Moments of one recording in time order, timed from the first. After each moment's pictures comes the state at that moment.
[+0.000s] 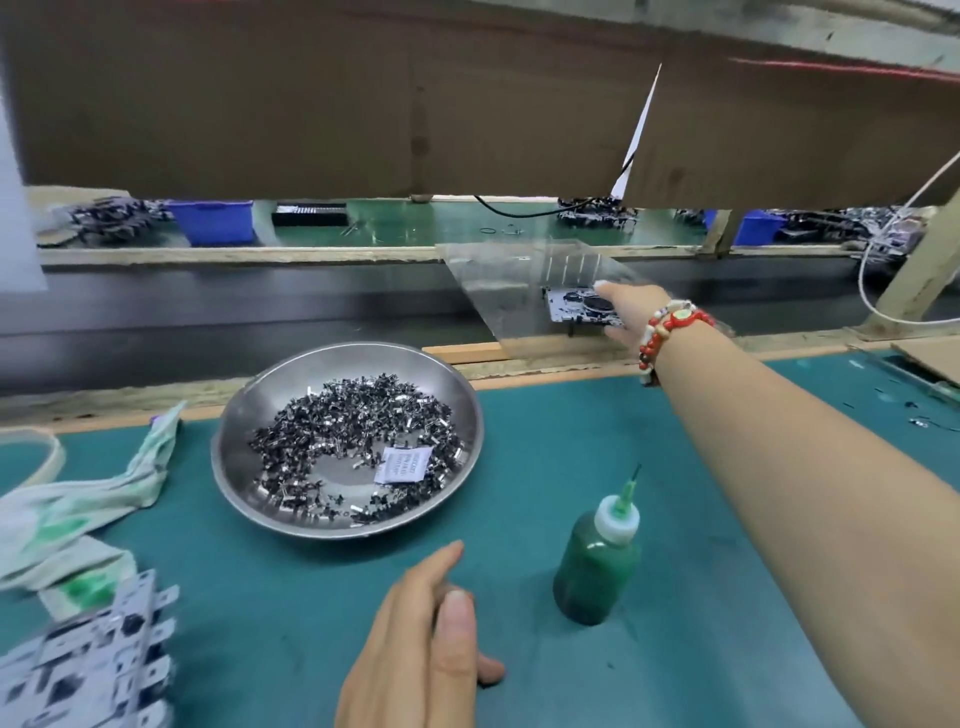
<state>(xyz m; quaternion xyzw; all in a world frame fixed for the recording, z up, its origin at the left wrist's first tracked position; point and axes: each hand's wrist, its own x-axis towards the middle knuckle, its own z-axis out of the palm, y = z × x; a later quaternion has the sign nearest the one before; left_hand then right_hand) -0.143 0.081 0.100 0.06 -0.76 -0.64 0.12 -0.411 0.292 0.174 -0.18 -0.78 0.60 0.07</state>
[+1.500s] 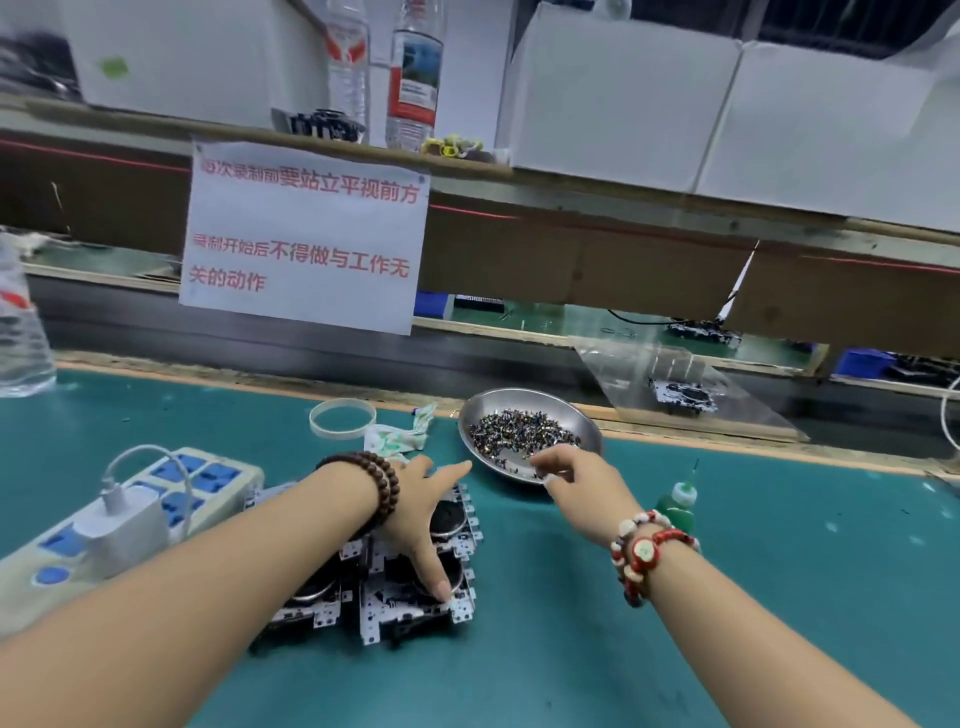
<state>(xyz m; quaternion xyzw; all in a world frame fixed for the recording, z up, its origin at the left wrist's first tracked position) -0.117 -0.077 0.190 -0.08 -0.97 -0.03 -0.22 -0.160 0.119 0.175 0.14 -0.93 0.34 0.01</state>
